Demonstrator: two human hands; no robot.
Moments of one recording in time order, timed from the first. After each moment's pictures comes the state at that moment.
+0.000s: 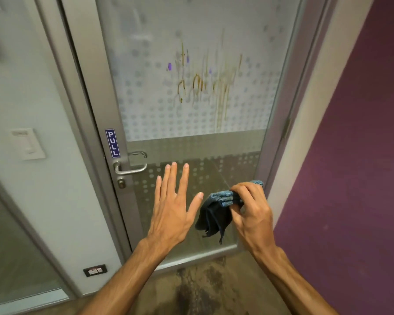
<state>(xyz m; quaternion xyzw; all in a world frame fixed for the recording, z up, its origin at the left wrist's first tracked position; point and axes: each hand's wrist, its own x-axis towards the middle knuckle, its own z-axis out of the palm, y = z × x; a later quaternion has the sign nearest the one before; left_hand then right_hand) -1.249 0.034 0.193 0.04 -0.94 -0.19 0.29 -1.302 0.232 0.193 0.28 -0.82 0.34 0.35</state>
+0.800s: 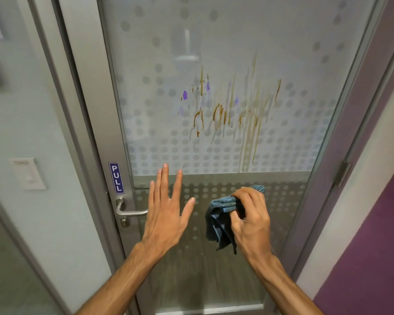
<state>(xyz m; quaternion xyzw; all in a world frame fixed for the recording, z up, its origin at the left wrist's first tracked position) -1.432 -0.046 0.207 0.13 -0.92 -0.10 0.34 -1.517 0.146 0.206 0.31 -0.77 0.43 0.35</state>
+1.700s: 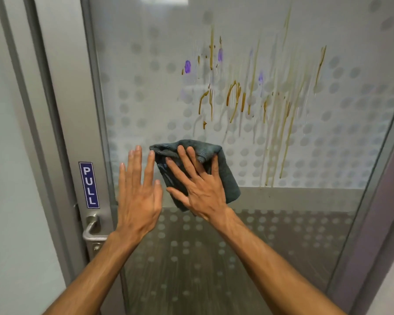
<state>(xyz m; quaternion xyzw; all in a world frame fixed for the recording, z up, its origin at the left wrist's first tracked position) -1.554 -0.165 0.148 0.15 -0.84 -0.02 0.52 -1.699 -0.048 0.150 0.47 -0.68 0.08 0.55</state>
